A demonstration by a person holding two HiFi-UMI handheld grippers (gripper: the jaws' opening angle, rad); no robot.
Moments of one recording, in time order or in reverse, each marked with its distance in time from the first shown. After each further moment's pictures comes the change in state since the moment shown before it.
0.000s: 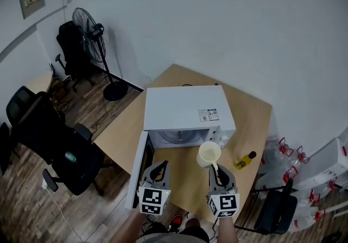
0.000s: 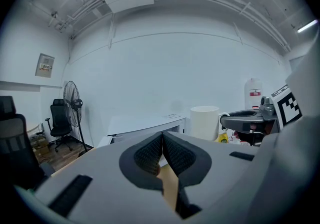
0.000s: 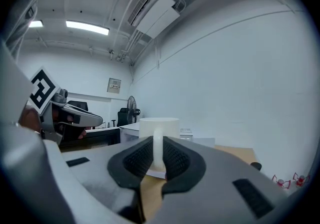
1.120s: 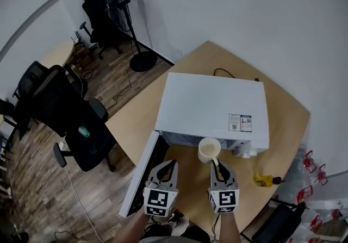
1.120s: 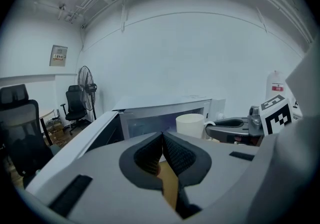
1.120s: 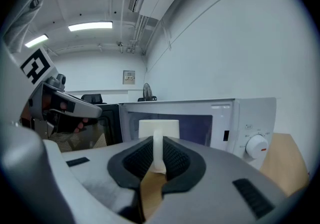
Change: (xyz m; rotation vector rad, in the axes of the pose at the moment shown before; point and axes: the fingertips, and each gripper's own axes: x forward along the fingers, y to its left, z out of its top) left arm 0.075 0.044 -0.061 -0.089 0.161 0.163; right arm 0.141 0.016 -0.088 0.022 0.132 0.257
